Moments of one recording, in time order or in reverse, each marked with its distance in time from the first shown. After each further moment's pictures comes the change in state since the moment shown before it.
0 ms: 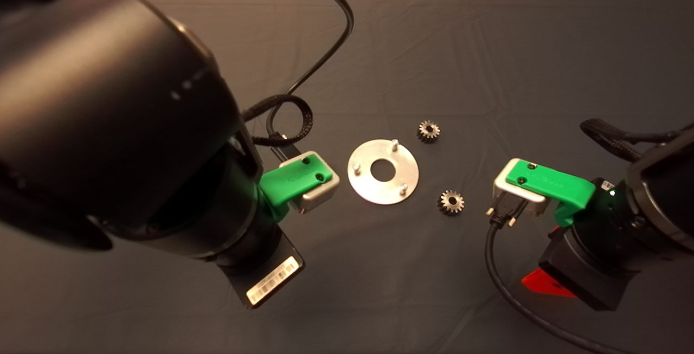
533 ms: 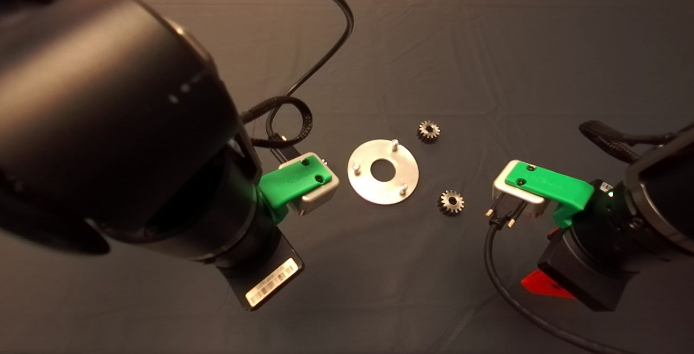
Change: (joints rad) left arm 0.000 0.000 0.007 0.000 0.000 -0.004; right arm -0.049 -0.026 -0.005 -0.058 0.001 -0.001
